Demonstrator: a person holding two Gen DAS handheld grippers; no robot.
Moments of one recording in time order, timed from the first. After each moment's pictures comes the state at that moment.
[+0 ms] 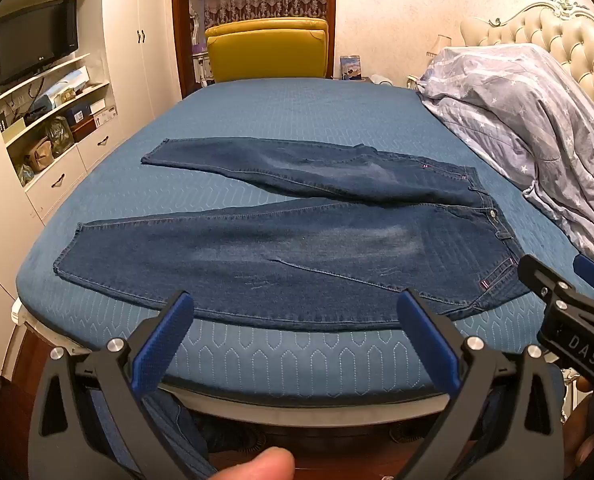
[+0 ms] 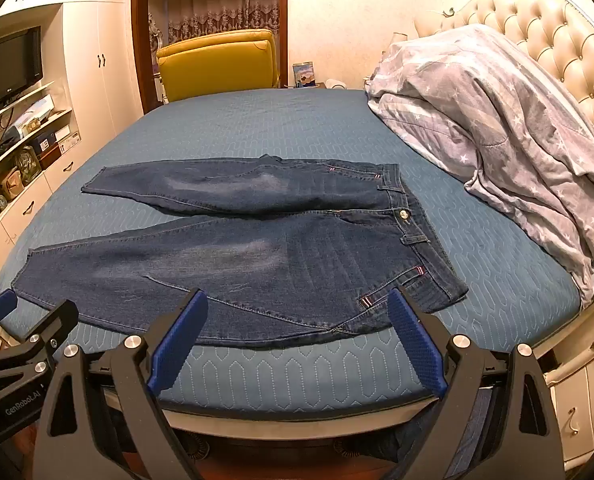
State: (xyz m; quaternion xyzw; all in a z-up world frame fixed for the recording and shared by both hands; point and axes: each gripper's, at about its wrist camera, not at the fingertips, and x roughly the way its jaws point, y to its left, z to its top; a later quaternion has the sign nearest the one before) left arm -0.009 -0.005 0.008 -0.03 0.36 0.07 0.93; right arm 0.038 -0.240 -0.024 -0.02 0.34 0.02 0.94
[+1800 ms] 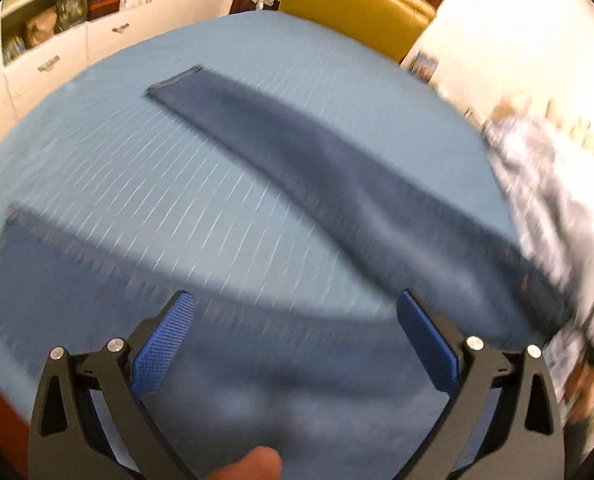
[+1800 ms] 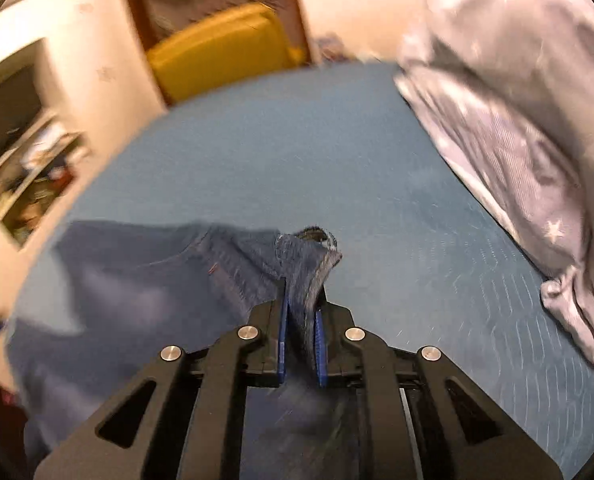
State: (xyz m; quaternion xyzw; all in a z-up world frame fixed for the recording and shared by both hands) left arm 0.249 0.244 -0.043 -0.26 0.43 0.07 0.86; right arm 0.355 -0.437 -0.033 0.04 0.37 0.18 0.91
